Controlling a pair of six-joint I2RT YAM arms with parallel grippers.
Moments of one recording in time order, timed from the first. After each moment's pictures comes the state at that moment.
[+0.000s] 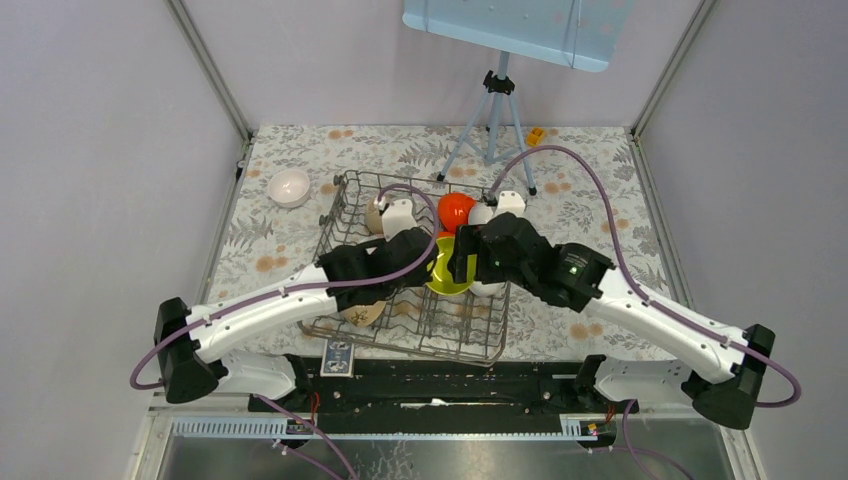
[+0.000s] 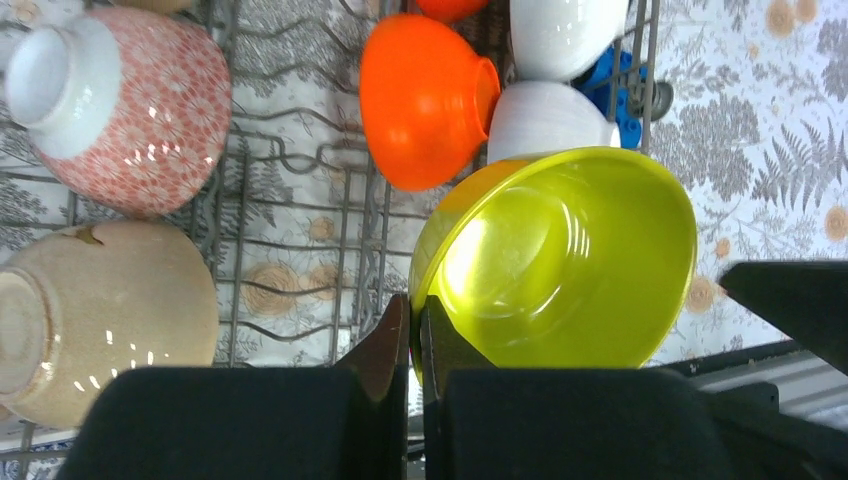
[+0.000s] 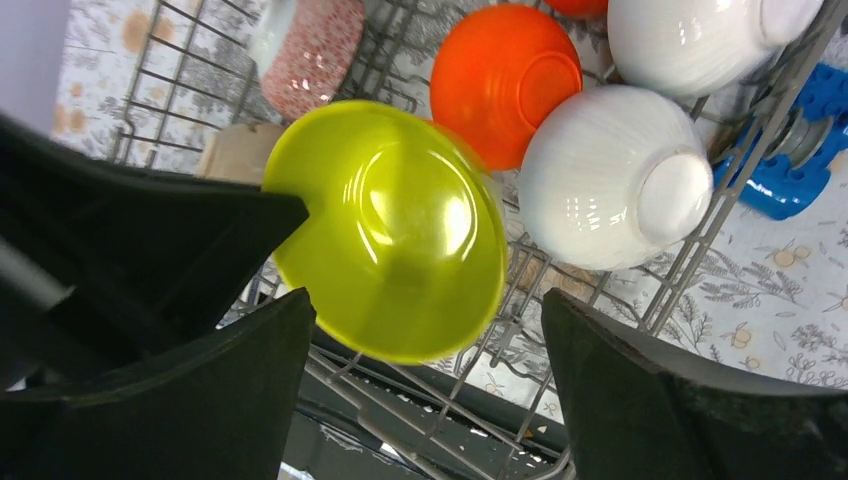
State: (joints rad) left arm -1.09 1.28 1.16 -0.73 -0.52 -0.96; right arm 0.98 1.15 1.14 -0.72 0.30 0.72
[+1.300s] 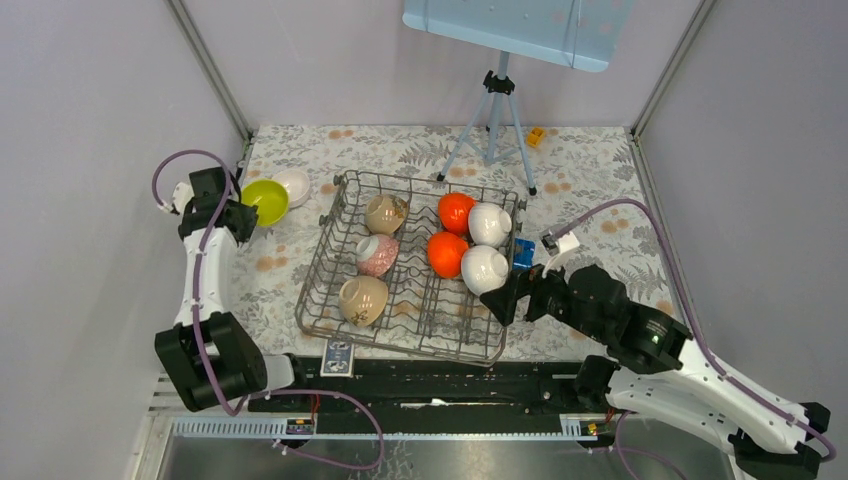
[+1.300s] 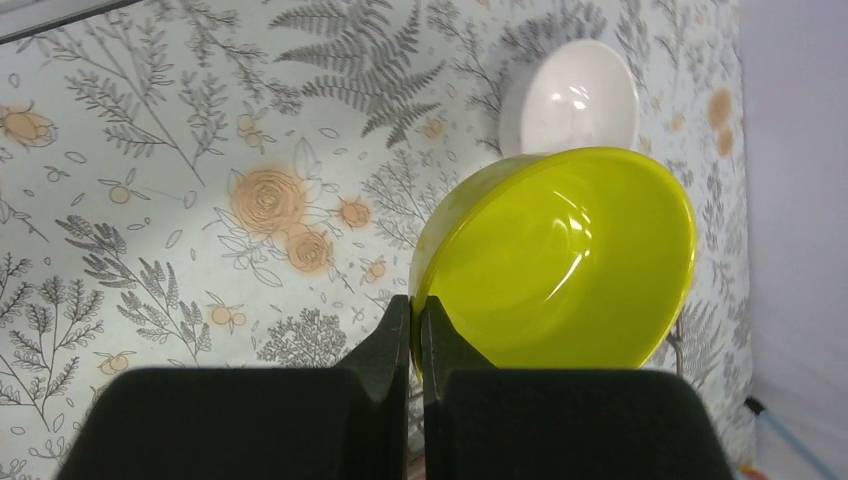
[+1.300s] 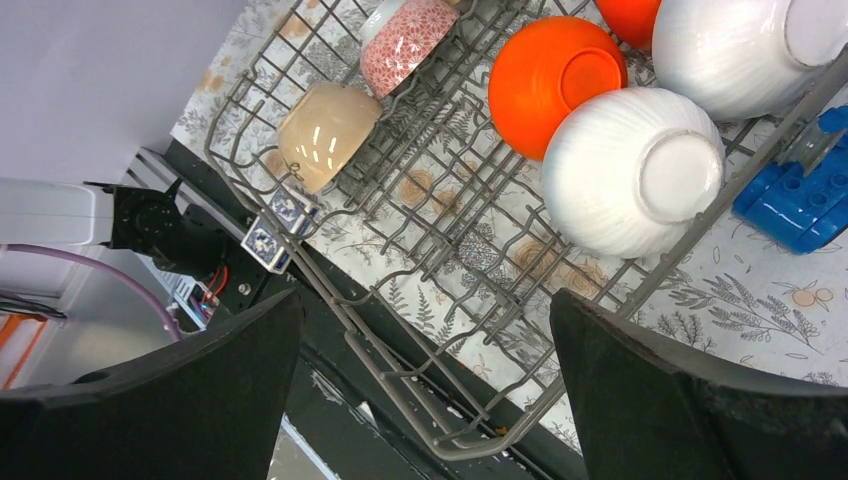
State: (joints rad) left arm 0.31 1.29 1.09 -0.62 -0.15 -0.90; right arm 0.98 0.59 0.77 -0.57 0.16 0.56
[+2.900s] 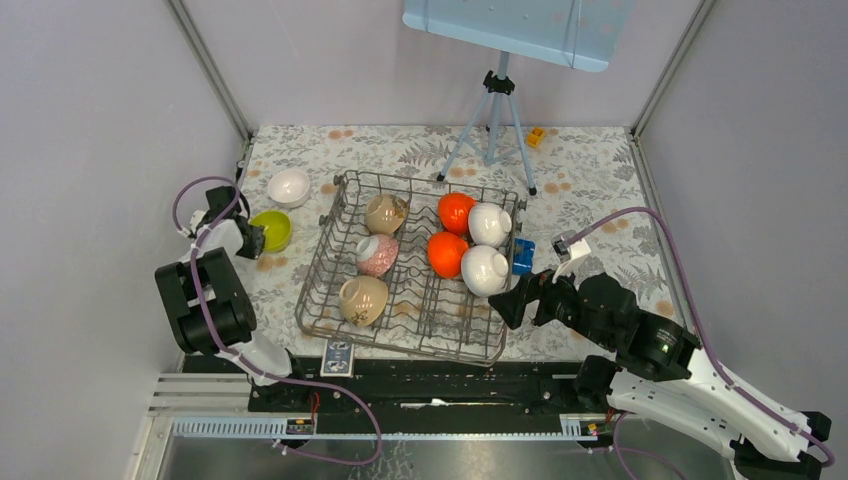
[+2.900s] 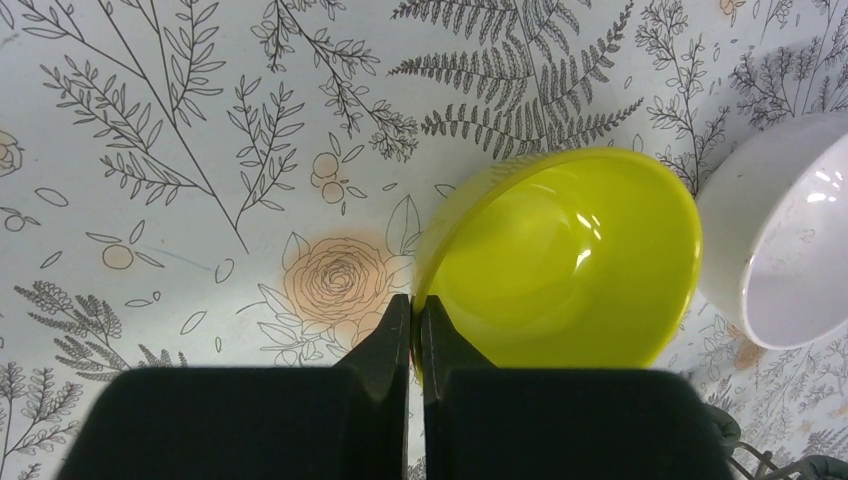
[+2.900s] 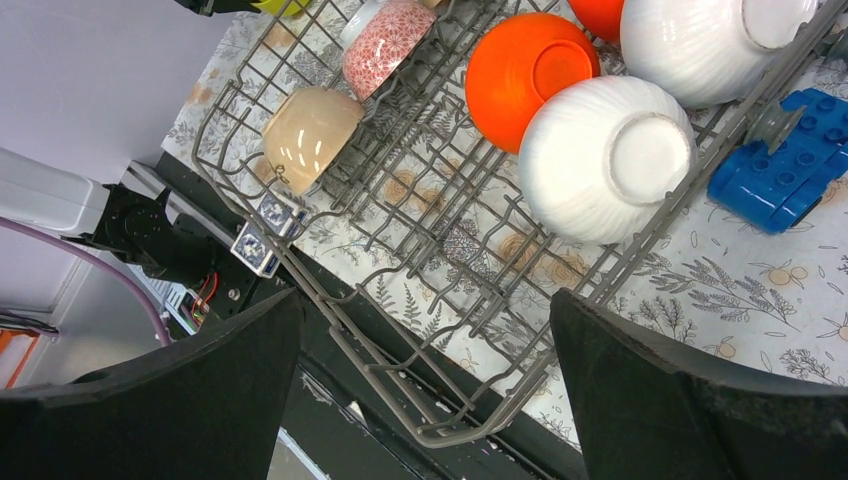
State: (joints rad) left arm 0.39 1.60 0.97 -0.42 -0.16 -0.97; right arm 0.98 0.50 0.72 -0.60 0.20 0.58
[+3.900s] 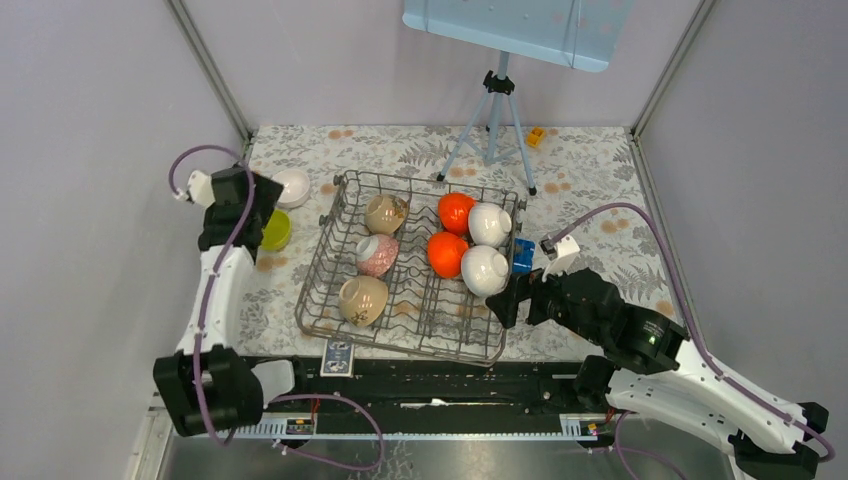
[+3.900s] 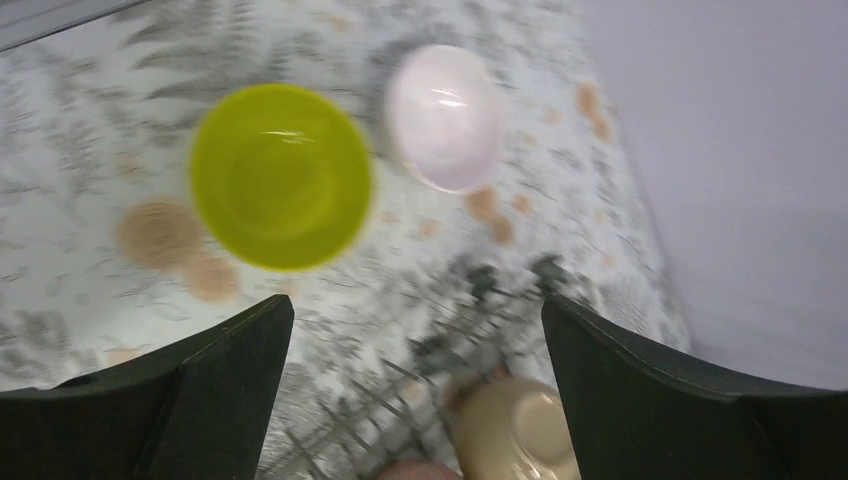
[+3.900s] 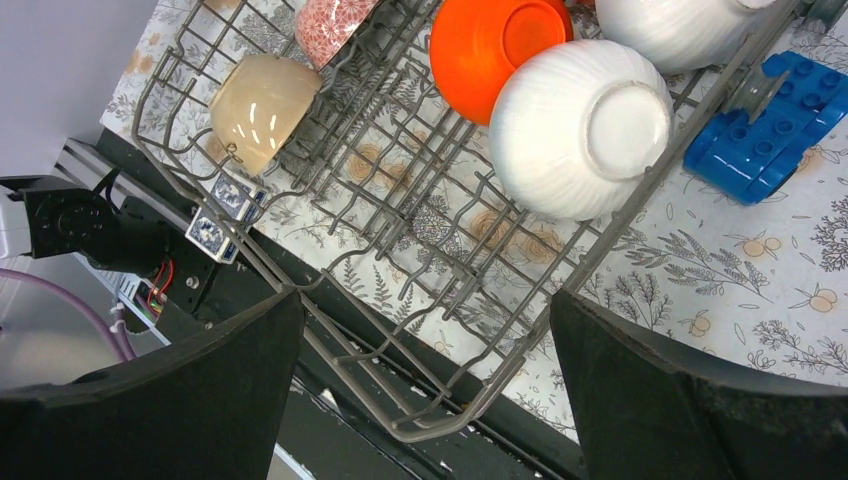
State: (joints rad) left arm 0.23 1.21 0.96 -0.40 -0.21 -0.93; right arm 0.98 0.56 0.73 -0.64 0.22 0.57
